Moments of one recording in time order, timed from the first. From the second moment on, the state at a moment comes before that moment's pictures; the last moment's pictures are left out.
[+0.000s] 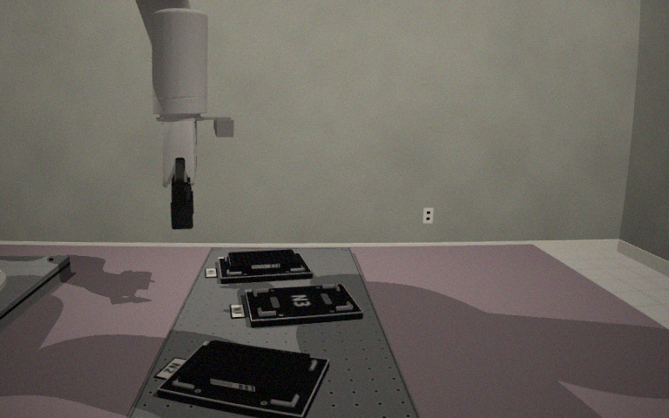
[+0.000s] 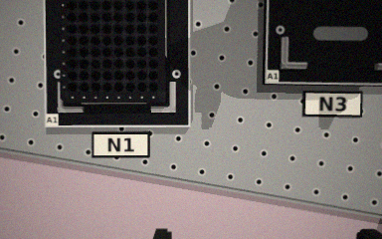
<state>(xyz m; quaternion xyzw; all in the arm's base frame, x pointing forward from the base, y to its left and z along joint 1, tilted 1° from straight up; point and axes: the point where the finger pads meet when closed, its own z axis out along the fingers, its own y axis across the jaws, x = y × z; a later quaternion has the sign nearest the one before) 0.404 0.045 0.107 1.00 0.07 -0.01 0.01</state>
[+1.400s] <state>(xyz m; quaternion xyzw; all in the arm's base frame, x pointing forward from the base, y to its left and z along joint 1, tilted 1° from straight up) 0.409 0.107 0.106 1.00 0.07 -0.01 0.01</state>
